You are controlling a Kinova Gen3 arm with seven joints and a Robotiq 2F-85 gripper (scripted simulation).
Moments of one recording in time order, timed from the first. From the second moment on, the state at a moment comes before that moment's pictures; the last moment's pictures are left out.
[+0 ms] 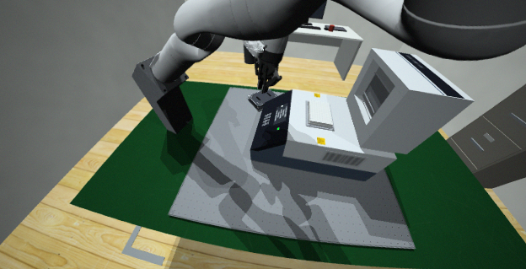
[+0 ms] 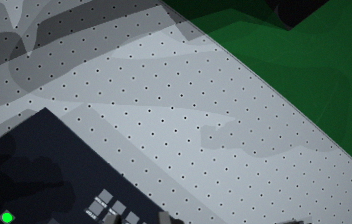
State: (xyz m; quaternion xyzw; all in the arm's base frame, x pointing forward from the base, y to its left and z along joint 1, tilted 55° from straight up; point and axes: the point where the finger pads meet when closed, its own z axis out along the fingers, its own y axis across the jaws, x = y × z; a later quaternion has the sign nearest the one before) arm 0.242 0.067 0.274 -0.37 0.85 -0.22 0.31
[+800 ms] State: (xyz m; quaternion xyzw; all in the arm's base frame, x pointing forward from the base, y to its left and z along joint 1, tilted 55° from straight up) arm 0.265 0.064 0.258 -0.37 0.85 -0.22 0.31
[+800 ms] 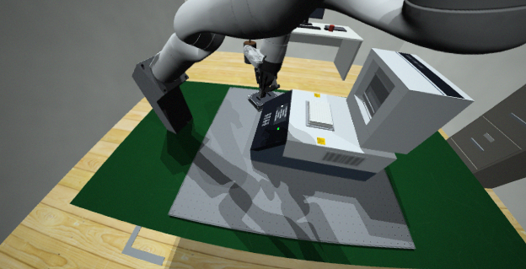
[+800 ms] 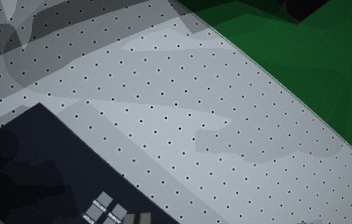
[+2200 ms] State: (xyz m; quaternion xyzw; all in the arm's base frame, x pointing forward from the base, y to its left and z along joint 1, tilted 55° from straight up) arm 0.304 0.059 0.230 -0.37 0.85 -0.22 0.30
